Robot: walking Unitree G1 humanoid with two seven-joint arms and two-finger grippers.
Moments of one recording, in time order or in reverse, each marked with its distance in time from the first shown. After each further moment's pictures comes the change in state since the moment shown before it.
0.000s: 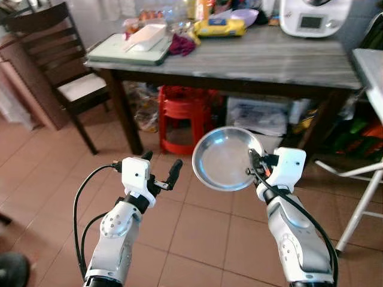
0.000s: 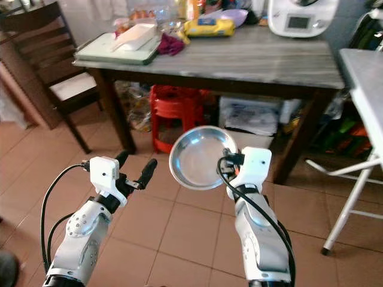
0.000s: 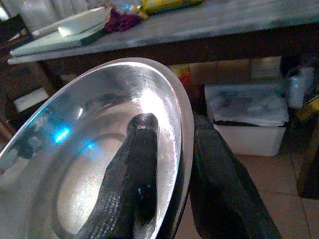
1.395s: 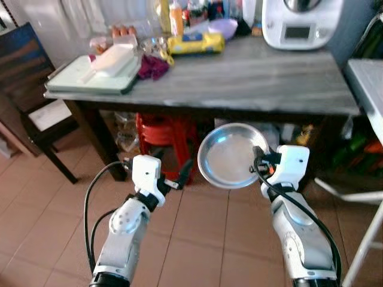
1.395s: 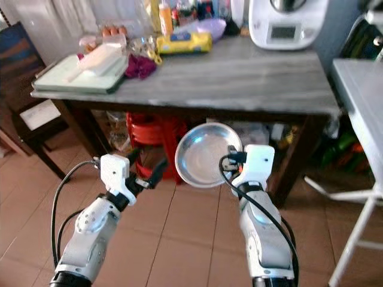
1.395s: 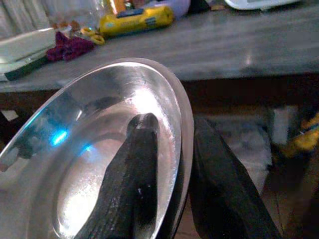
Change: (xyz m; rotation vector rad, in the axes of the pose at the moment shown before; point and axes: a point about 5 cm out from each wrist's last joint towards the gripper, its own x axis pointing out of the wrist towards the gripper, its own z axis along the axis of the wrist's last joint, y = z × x) left arm 0.009 -0.015 0.003 -0.005 -0.018 -0.071; right arm 0.002 -0.006 0.003 -0.067 -0.025 -0.013
